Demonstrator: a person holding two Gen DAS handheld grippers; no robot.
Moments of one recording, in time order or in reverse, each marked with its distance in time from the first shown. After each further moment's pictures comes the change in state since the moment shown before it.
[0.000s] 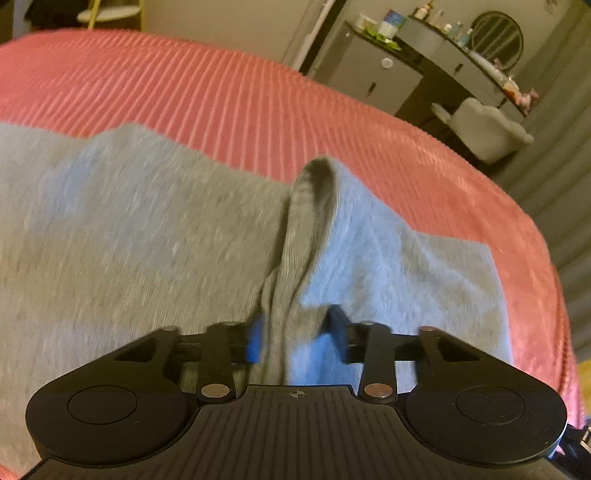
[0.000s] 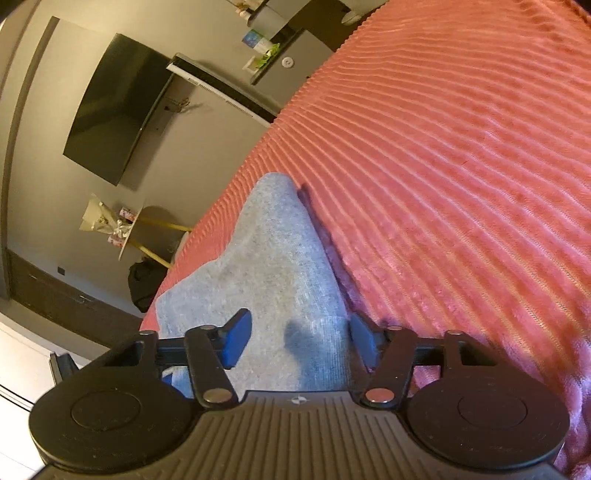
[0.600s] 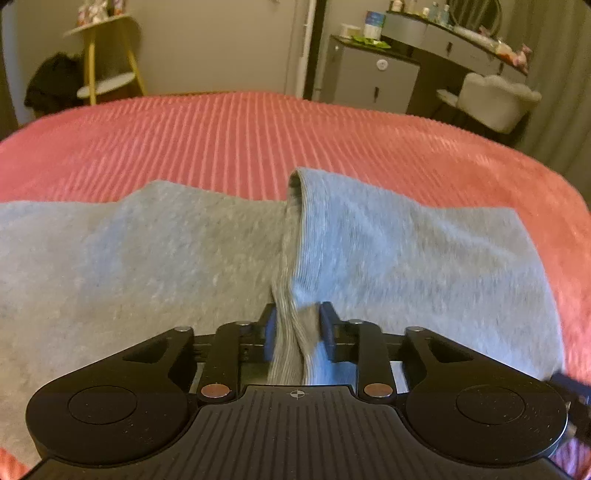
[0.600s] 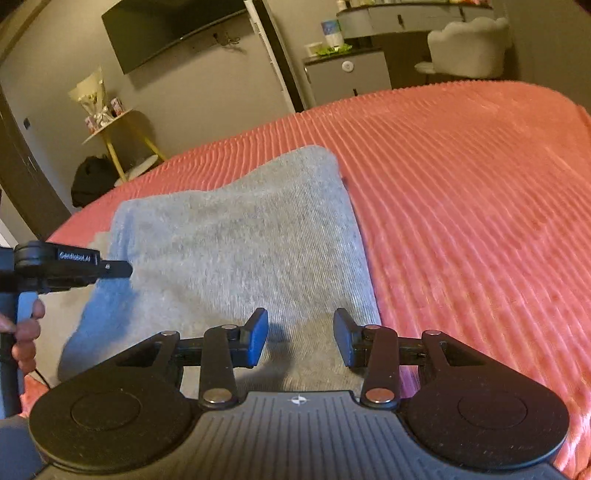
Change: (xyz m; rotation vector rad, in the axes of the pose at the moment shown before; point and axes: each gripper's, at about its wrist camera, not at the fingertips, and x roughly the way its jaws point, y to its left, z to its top) left arm -0.016 -0.016 -0.024 0.222 -0.097 0.183; right arm 0.040 0.078 -0.037 -0.542 0.012 -0.260
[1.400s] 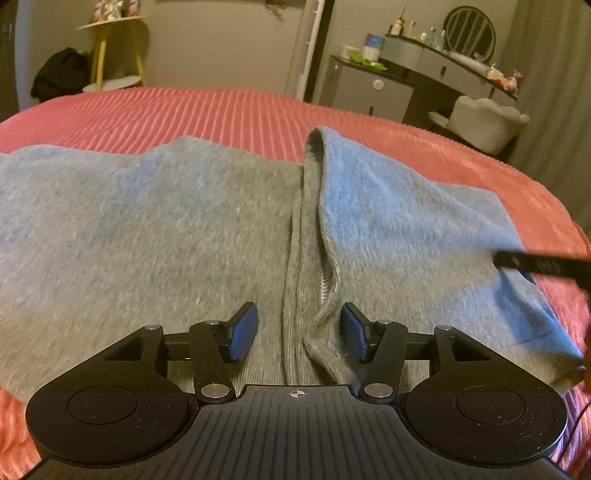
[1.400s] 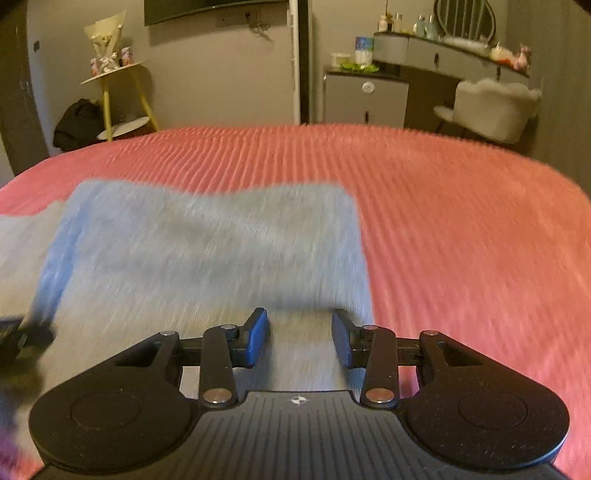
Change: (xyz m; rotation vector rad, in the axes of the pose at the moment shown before) left arm -0.014 0.020 -0.058 -0.073 -0.083 -0.068; right arm 0.071 0.028 0.065 -0.231 0.001 -0.155
